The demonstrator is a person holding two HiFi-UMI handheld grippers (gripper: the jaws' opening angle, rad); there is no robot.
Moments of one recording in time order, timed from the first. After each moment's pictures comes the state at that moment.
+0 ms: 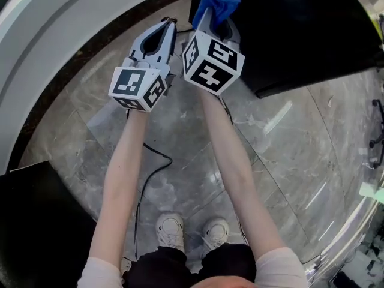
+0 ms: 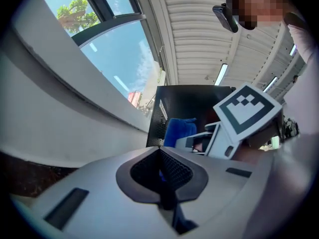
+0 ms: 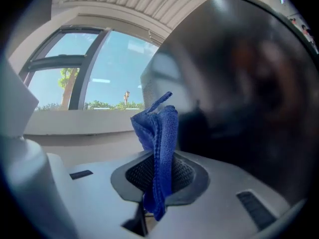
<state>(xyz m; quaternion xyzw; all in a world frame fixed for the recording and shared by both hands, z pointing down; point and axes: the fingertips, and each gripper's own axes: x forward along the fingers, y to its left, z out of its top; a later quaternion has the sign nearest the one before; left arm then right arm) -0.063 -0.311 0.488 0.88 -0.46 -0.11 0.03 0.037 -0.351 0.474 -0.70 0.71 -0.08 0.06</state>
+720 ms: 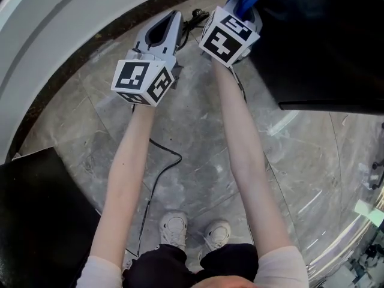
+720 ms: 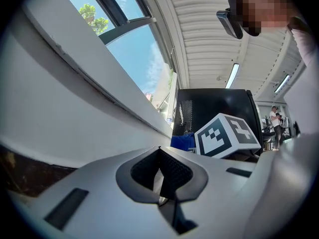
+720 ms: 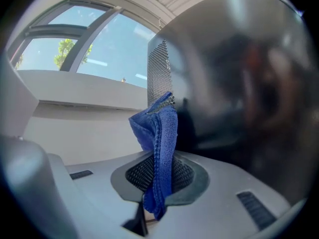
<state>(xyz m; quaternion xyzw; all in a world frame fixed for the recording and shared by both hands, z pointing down) -0.128 -0.334 0.503 0.85 -0.51 -0.12 0.05 0.019 -0.425 0.513 -0.75 0.66 -0.06 0.00</state>
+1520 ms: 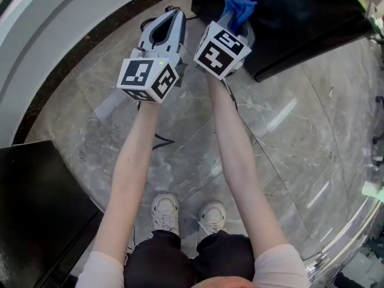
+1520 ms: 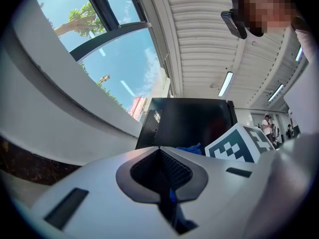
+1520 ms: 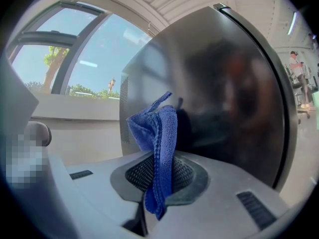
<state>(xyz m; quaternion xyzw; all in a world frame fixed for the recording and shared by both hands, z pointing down) -0.039 -0.263 0.453 0.87 -0.47 -0.16 0.04 0.109 -0.312 0.493 -0.78 0.62 -0.08 0.00</state>
